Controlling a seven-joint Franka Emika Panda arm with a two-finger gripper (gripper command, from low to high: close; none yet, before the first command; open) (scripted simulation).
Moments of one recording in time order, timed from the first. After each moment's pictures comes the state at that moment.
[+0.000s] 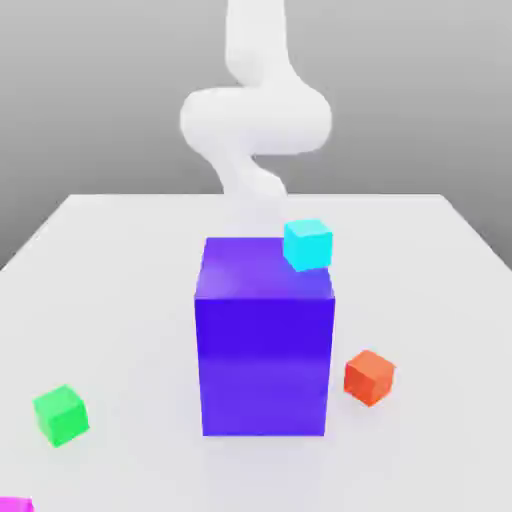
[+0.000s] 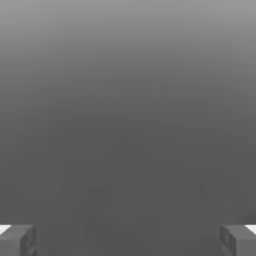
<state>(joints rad) 0.01 -0.71 -0.04 -2.28 0.02 2.31 0.76</state>
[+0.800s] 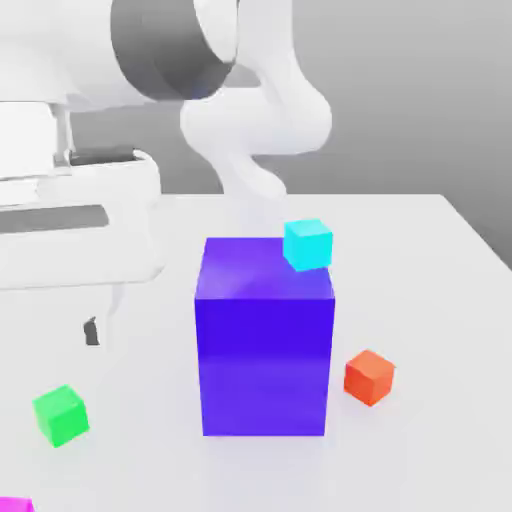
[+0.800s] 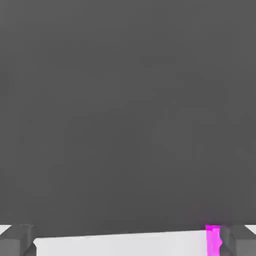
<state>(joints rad) -0.04 0.16 -0.30 -2.11 0.29 2.44 0.33</state>
